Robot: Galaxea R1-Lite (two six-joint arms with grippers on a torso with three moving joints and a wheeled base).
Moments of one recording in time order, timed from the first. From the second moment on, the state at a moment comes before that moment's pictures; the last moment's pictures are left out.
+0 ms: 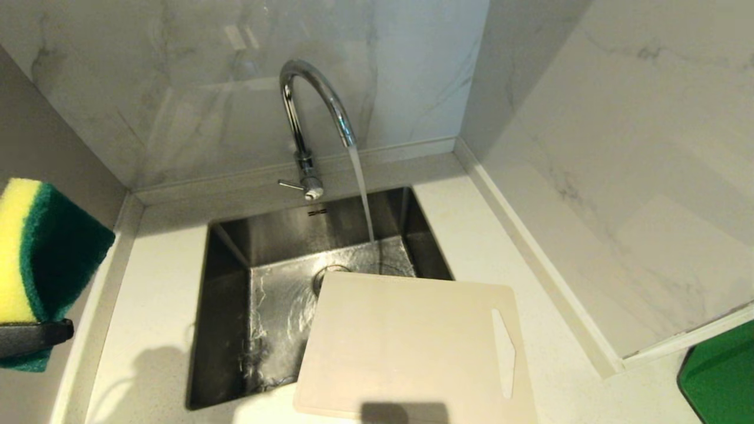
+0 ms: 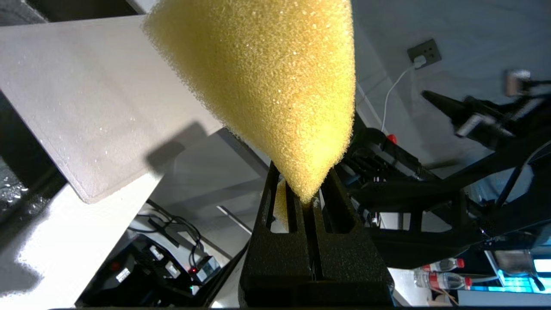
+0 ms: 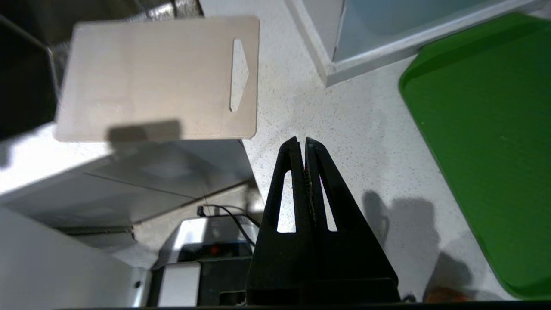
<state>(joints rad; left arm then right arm) -0.43 0.94 -0.84 0.13 -0.73 -0.36 -0.02 0.16 -0.97 1.00 0.01 0.10</state>
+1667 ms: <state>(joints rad) -0.43 0.89 -0.86 0.15 -0.66 -0.36 -0.01 0.00 -0.03 0.06 0.00 0.02</state>
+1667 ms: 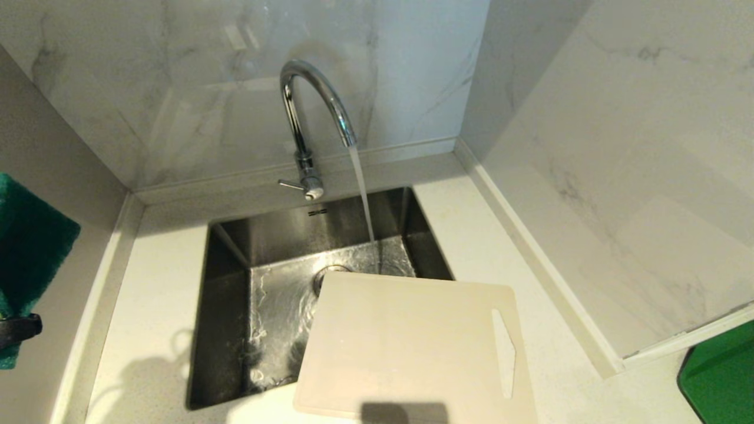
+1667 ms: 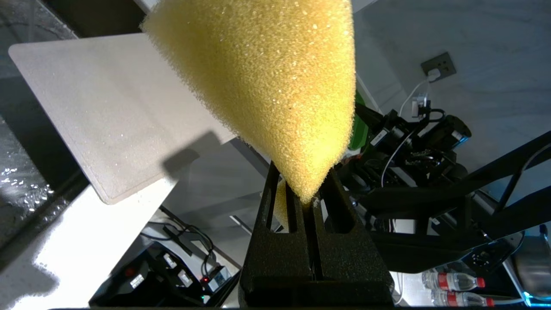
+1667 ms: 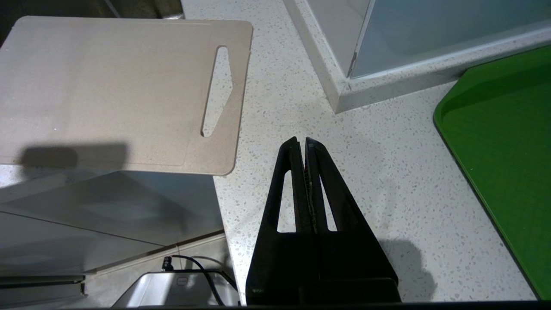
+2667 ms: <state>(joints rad) -0.41 1.40 -1.26 0.60 -0.21 -0.01 -0.01 0.00 -0.03 0.06 0.00 0.02</state>
